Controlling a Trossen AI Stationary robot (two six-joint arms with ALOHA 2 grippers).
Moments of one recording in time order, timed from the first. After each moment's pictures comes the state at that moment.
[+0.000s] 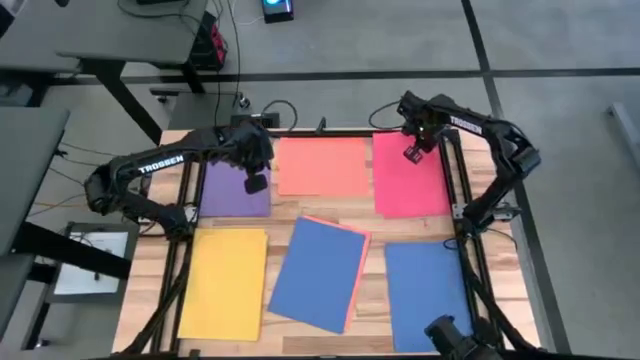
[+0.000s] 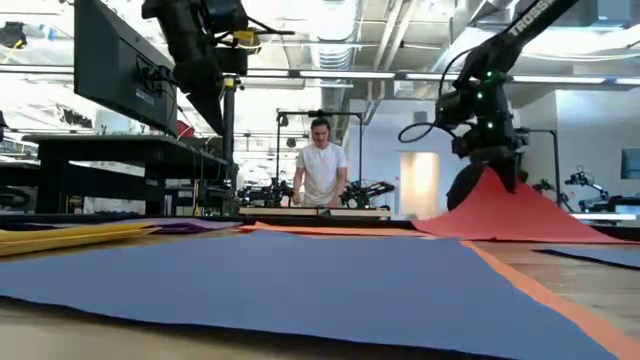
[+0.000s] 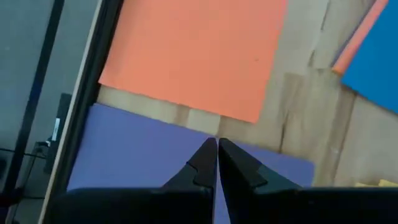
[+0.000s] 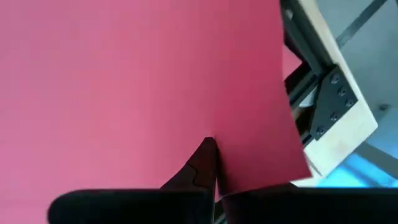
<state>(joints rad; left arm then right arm) 0.51 1.32 1.14 -0.86 -0.07 0.31 -0.98 1.67 1.19 -1.11 0.35 -0.14</state>
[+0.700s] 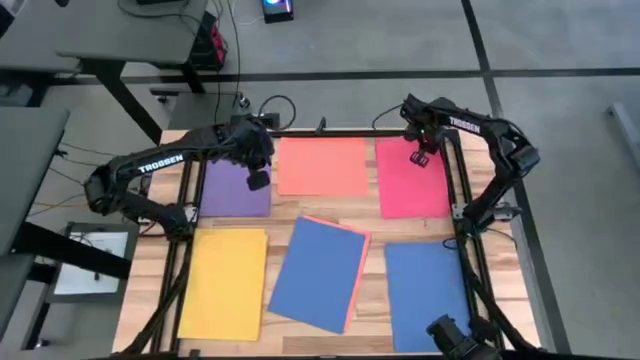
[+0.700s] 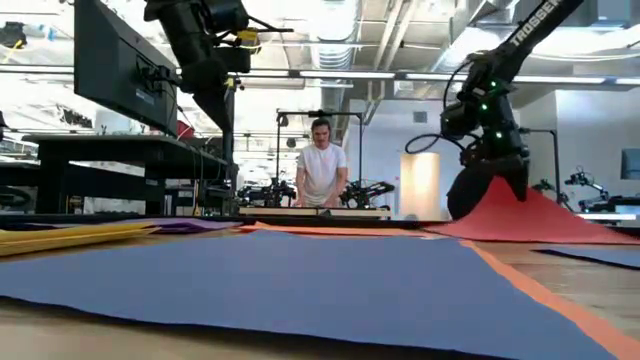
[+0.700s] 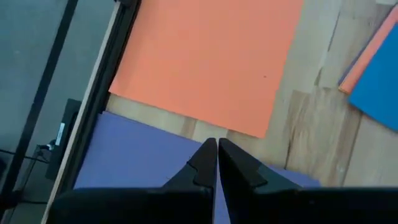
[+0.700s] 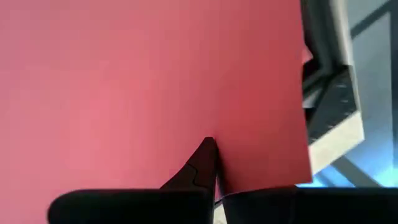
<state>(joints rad) 0.52 1.31 1.14 -0.81 -0.07 0.29 -1.00 1.68 1.12 -1.06 0.37 -0.37</state>
